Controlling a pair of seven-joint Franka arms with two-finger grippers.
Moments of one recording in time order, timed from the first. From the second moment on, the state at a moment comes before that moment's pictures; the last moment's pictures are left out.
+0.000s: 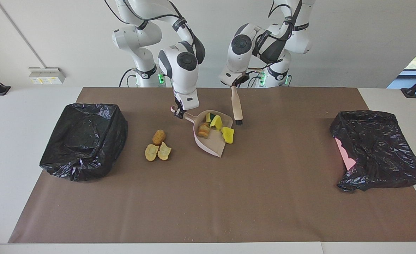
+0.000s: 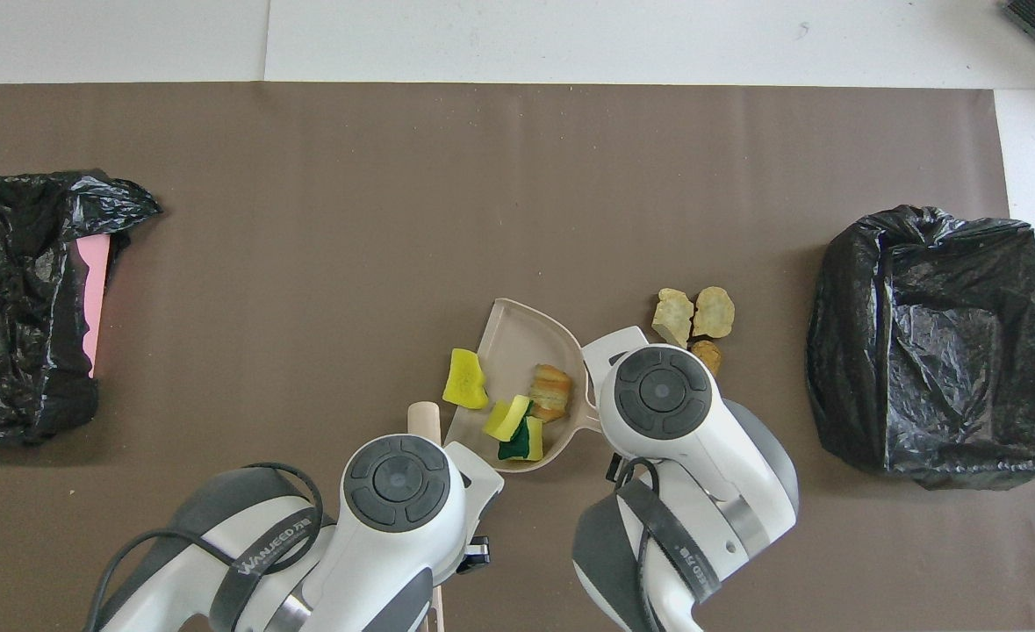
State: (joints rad) left arm -0.69 -0.14 -0.10 -2.23 -0.24 1.75 -0.74; right arm 0.29 0.04 0.25 -2.16 -0.07 2.02 -0.57
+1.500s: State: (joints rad) left arm -0.67 -0.17 -0.08 -2.33 -0.24 1.83 -0.75; right arm 0.16 0.00 0.24 -2.09 0.04 2.02 -0.77
